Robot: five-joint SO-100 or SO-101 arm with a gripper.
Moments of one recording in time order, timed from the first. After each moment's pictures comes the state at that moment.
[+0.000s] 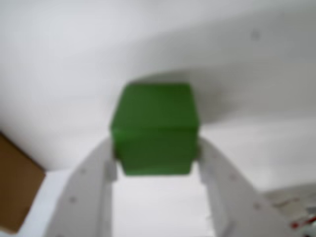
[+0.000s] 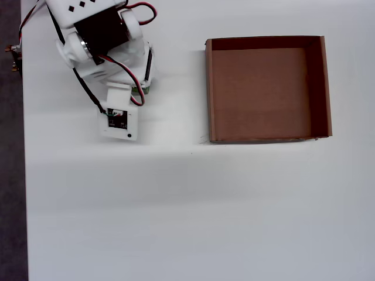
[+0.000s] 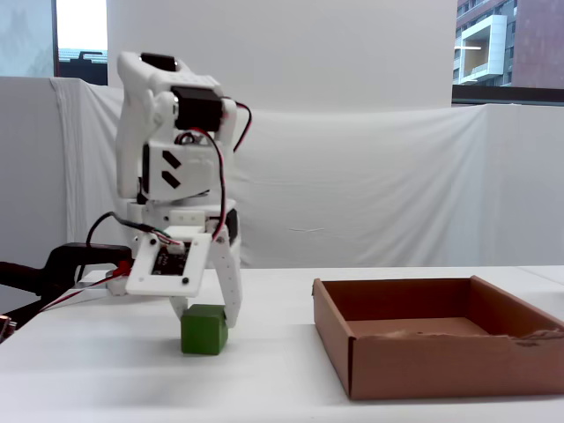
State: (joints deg) arm -22.7 93.2 117.2 62.8 -38.7
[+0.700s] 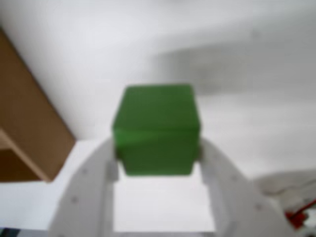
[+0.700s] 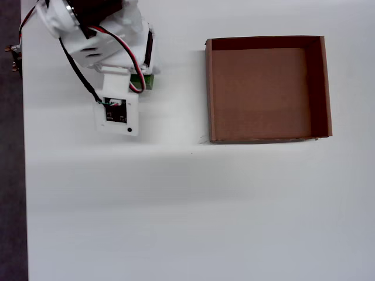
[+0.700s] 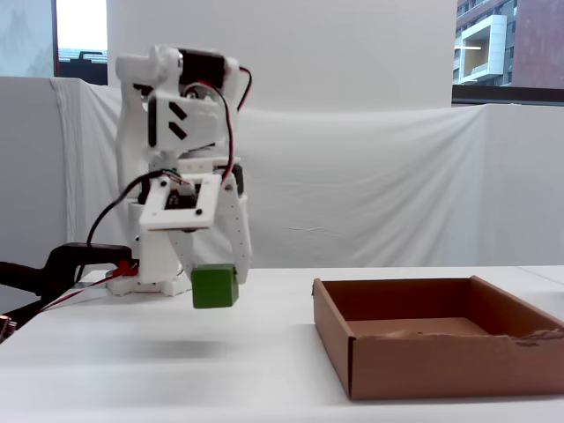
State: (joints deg) arm -24.7 103.4 112.8 68.6 -38.7
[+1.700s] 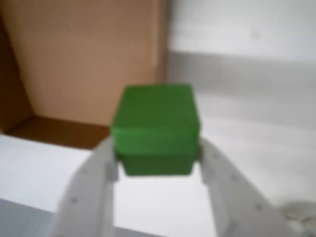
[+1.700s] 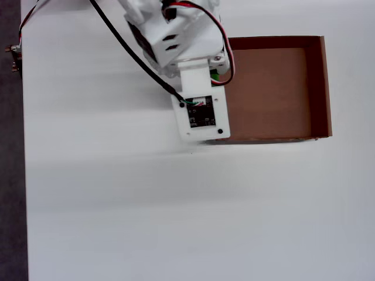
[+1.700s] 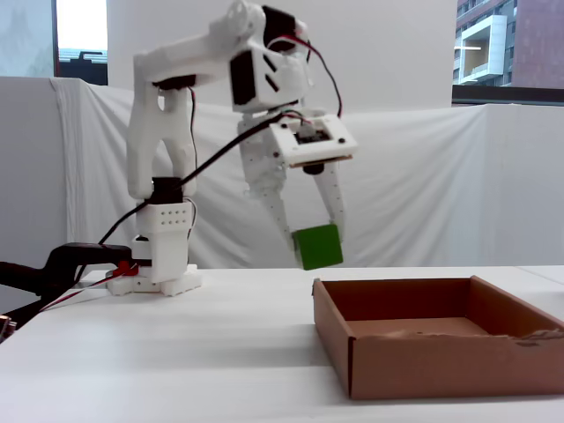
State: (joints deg) arm -40.2 87.8 83.1 72.9 -36.5
